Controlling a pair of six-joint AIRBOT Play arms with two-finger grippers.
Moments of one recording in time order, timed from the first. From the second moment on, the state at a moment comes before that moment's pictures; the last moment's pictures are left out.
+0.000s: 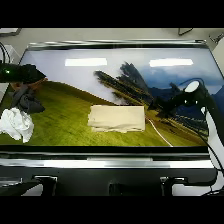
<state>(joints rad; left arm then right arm) 0.03 -1.22 1.62 1.12 -1.31 -1.47 -0.12 -1.58 1.24 -1.00 1.31 1.60</state>
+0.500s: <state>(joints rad) 0.03 -1.22 1.62 1.12 -1.31 -1.52 -0.08 -1.68 1.06 -0.70 1.18 1.36</state>
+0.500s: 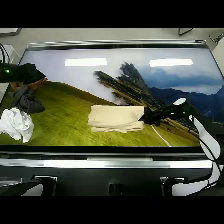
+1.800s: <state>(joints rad) -0.01 -1.22 1.62 1.12 -1.32 -1.60 -1.32 -1.58 1.44 -1.02 1.46 1.55</state>
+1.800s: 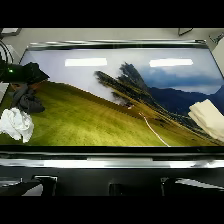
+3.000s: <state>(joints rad) -0.01 -1.22 1.61 1.12 -1.28 -1.57 -1.29 -1.30 1.13 -1.20 1.48 1.60</state>
